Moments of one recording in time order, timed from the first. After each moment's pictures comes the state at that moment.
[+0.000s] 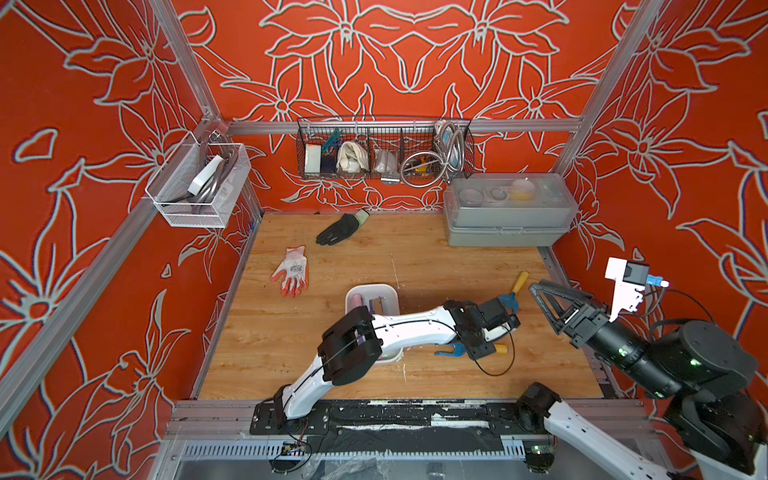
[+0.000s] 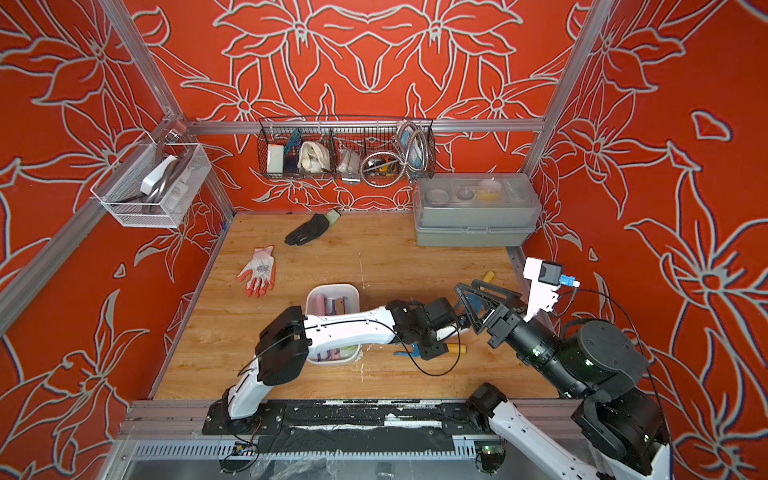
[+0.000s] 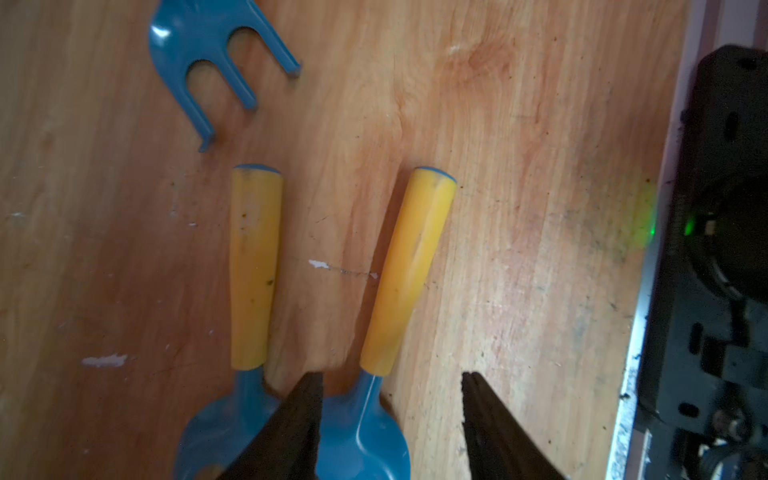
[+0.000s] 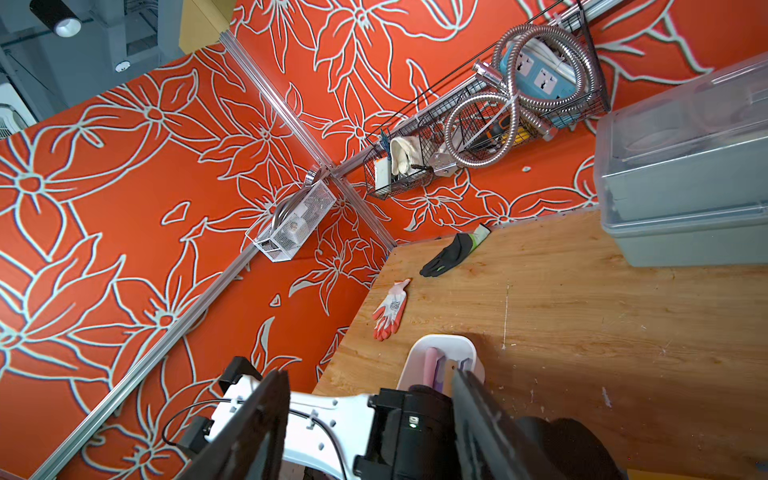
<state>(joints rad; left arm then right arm) -1.18 2.22 1.84 -0.68 0.02 0.11 0.68 0.50 1.29 -0.80 -0.02 0.66</state>
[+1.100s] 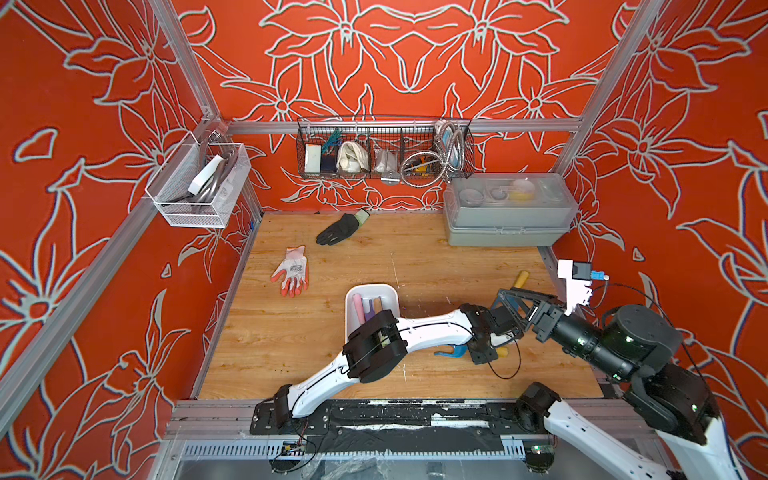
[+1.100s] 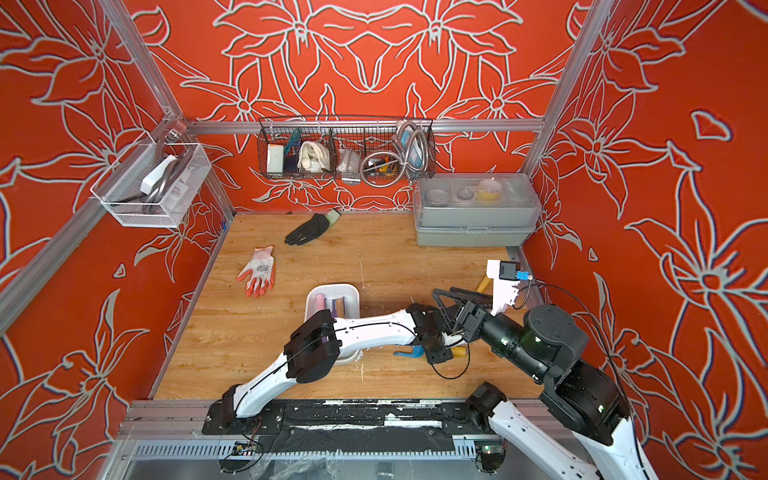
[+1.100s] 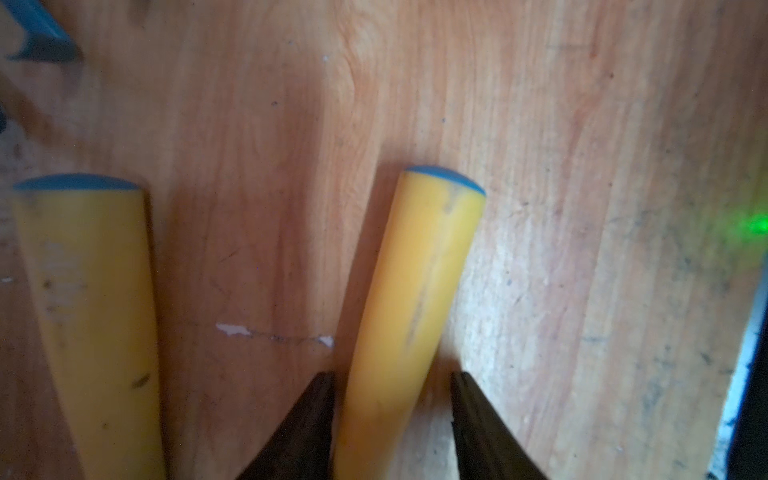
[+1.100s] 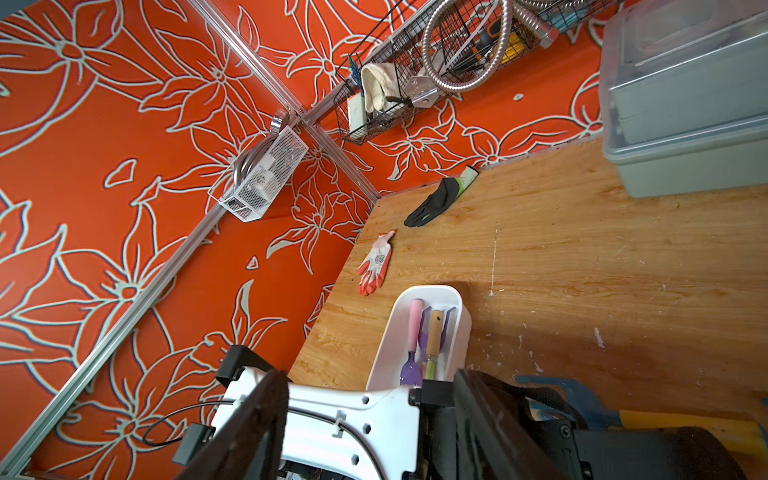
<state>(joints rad) -1.18 2.43 2.06 -0.81 0.07 0.15 0.68 0.51 1.12 -0.78 -0.07 0.69</state>
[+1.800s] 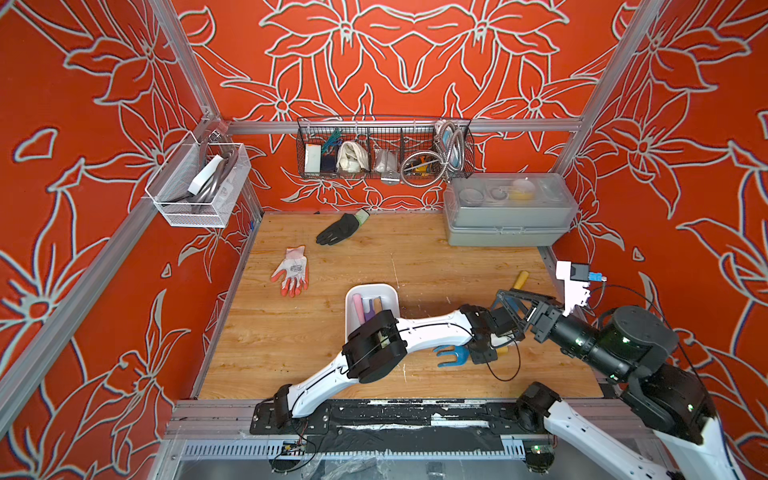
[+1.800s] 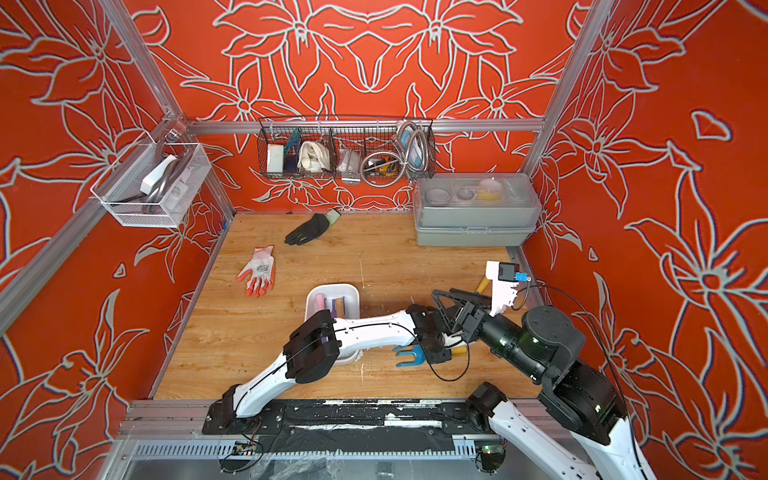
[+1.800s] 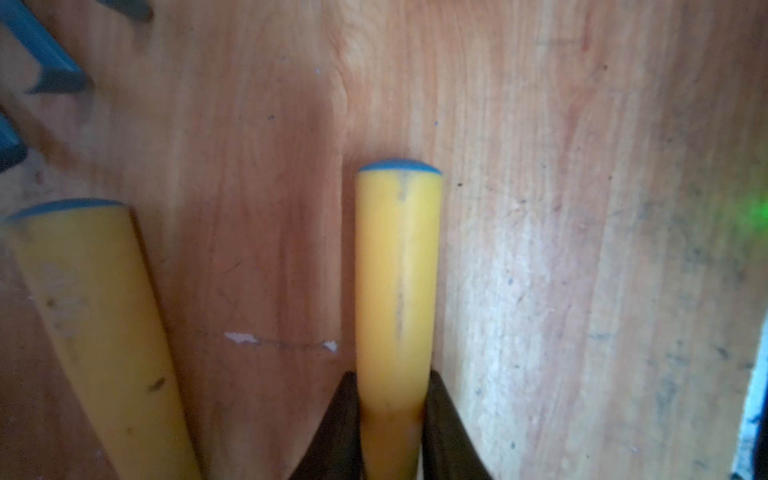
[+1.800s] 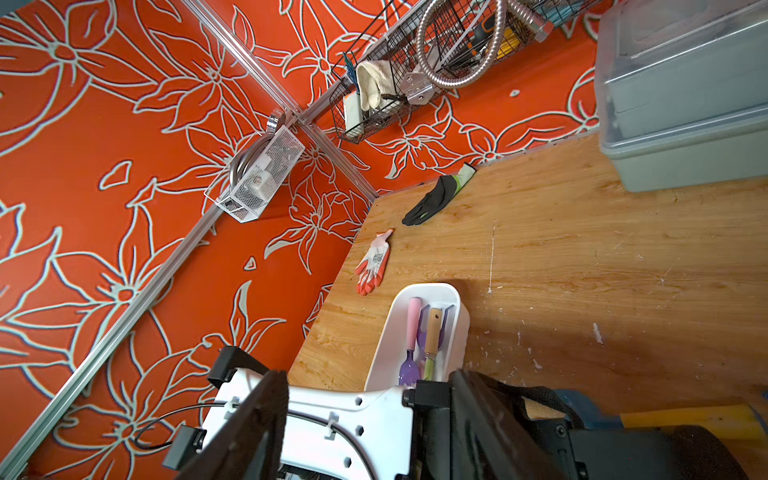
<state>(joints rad) -1.17 2.42 2.04 -0.79 0.02 0.21 0.68 0.49 1.10 -0.77 -0.07 0.70</state>
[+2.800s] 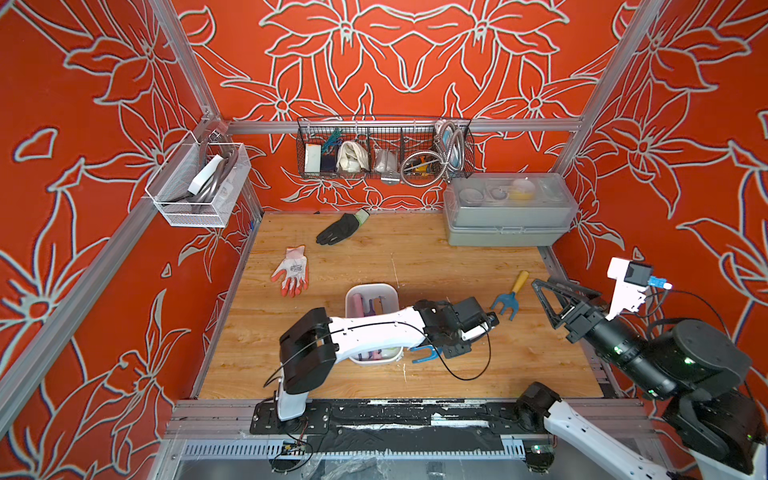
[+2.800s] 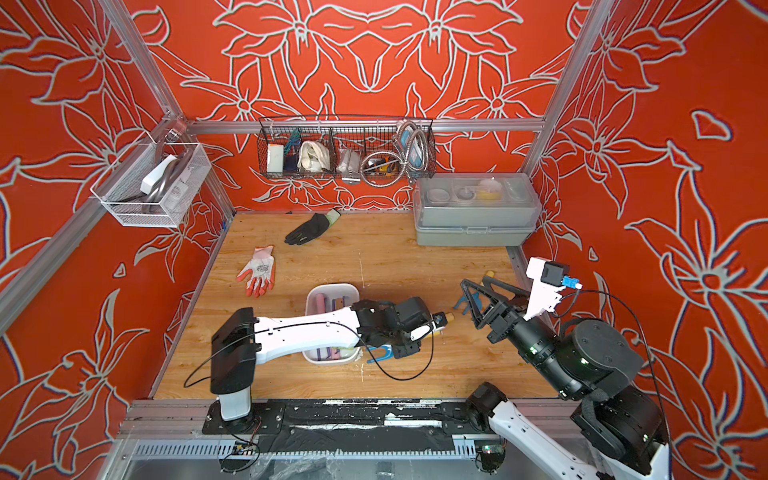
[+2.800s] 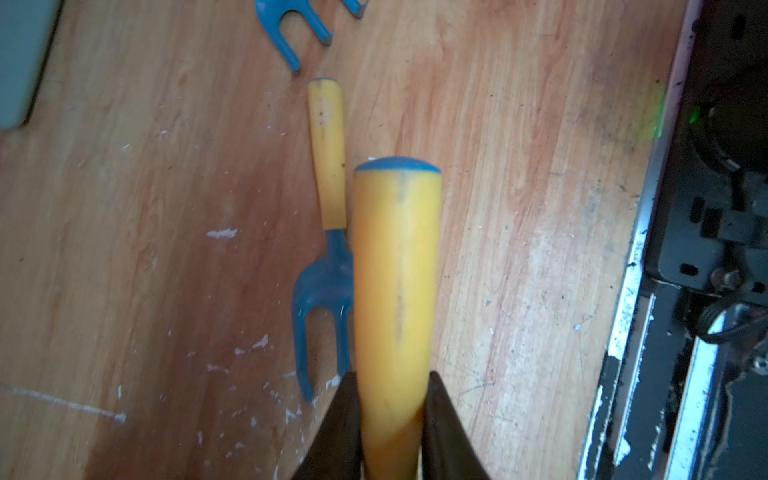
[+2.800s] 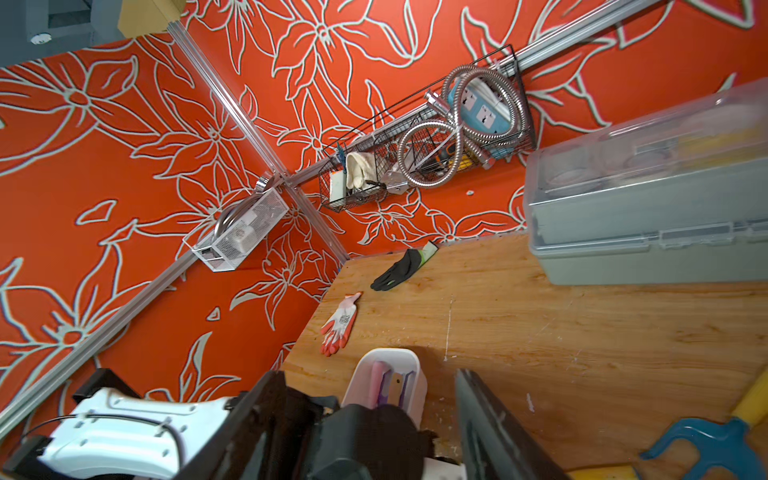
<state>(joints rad) -1.16 1.82 1.46 -0.65 -0.12 0.10 0.68 0.50 1.28 -0.85 0.13 0.53</state>
